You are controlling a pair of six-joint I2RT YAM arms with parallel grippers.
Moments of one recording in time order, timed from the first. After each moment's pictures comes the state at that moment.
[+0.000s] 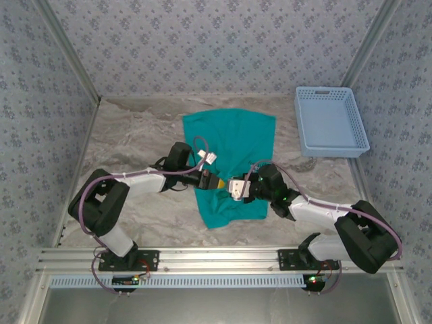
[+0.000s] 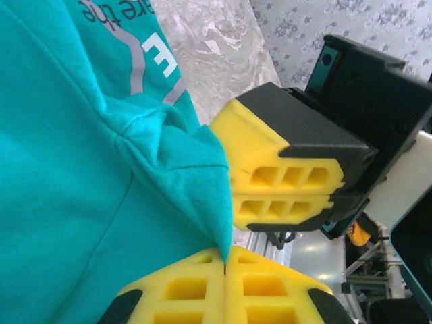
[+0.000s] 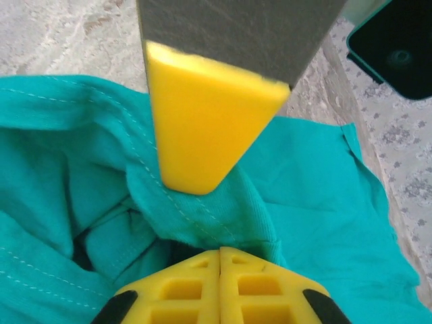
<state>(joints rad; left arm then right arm) -0.60 1.63 0.77 0.17 0.97 -0.55 0.66 1.27 0.41 0.39 -0.31 -0.93</state>
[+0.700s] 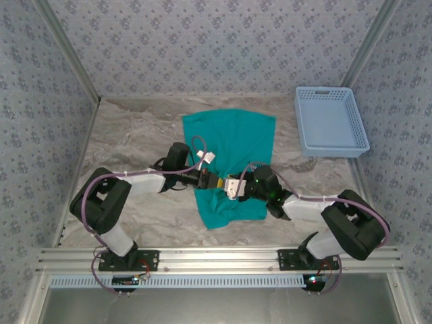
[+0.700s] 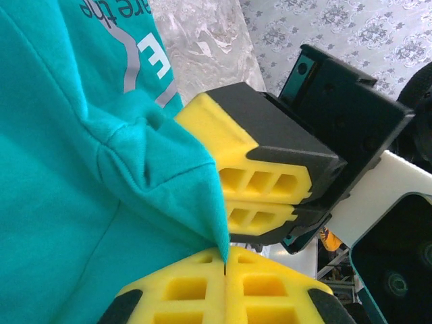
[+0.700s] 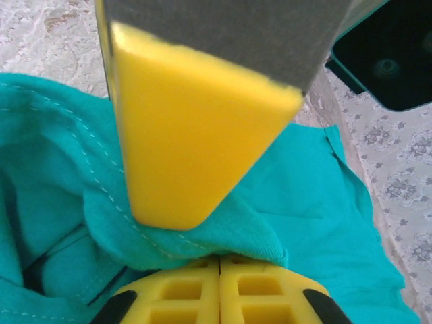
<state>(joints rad) -0.59 1.64 0.75 0.25 1.01 -0.66 0.69 1.39 0.40 0.58 -0.23 -0.91</state>
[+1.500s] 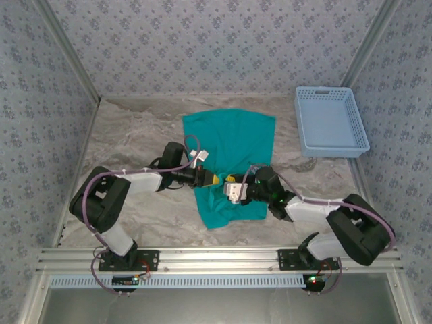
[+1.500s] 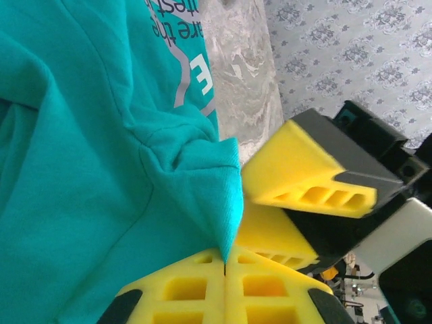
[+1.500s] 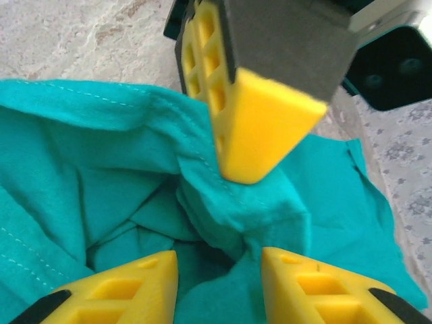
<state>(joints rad) -0.53 1.65 0.73 0.25 0.98 -0.73 0.69 1.36 0.39 0.53 -0.31 -0.94</state>
